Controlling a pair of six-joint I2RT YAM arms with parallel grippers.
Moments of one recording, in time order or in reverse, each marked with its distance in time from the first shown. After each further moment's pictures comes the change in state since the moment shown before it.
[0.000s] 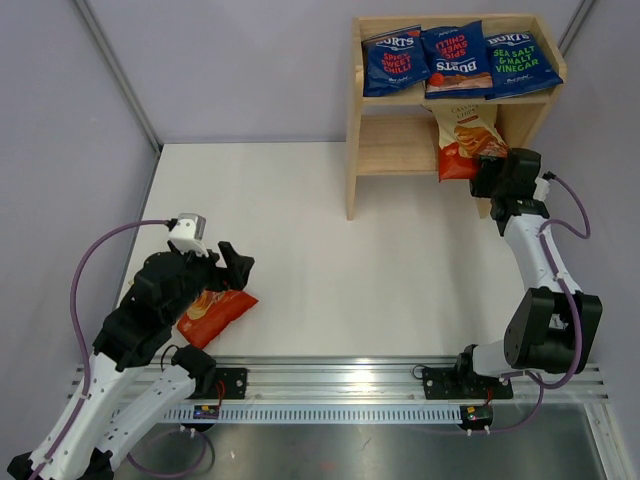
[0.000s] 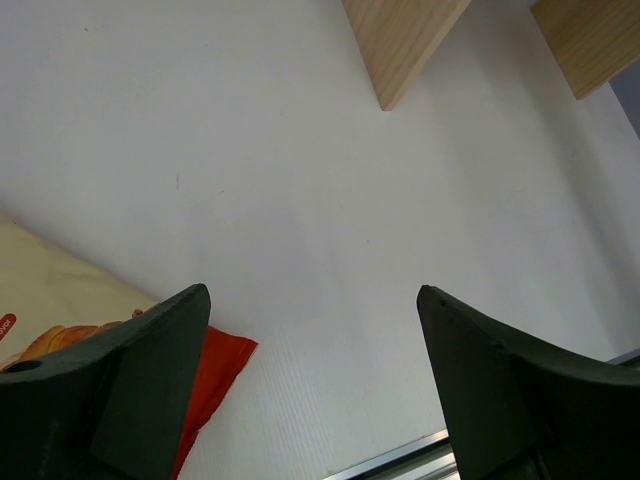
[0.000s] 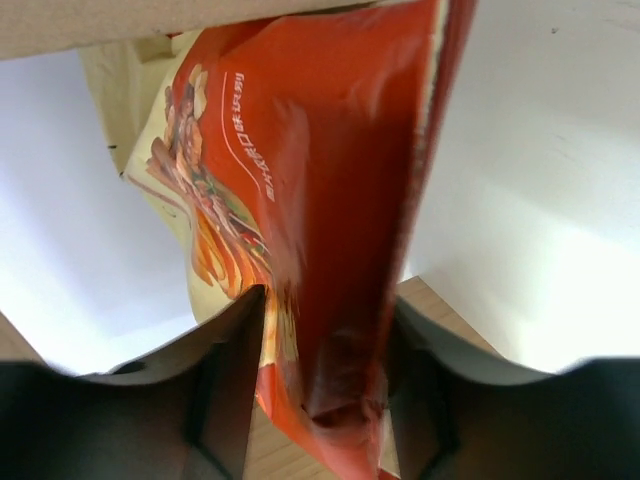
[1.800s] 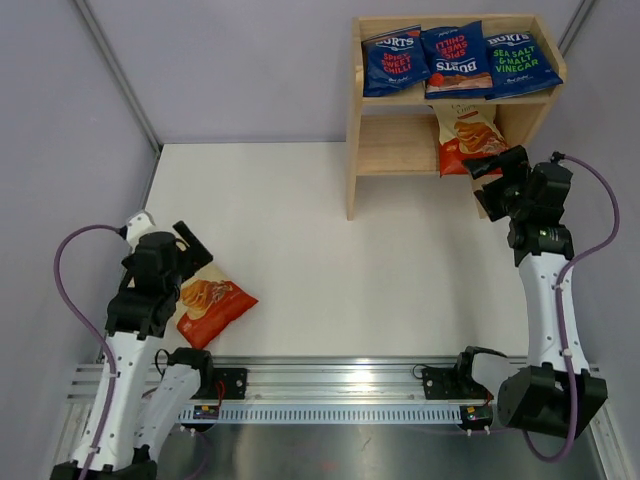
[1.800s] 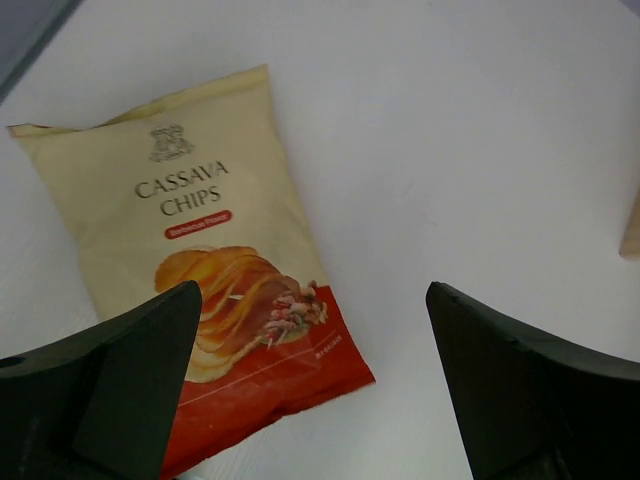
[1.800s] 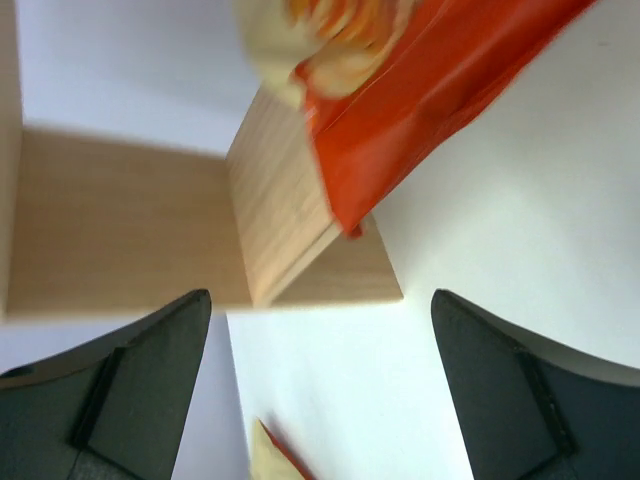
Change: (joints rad) left arm 0.329 0.138 0.006 -0.132 -0.256 -0.215; right arm -0.042 -0.299 -0.029 -0.149 -0.227 -0.486
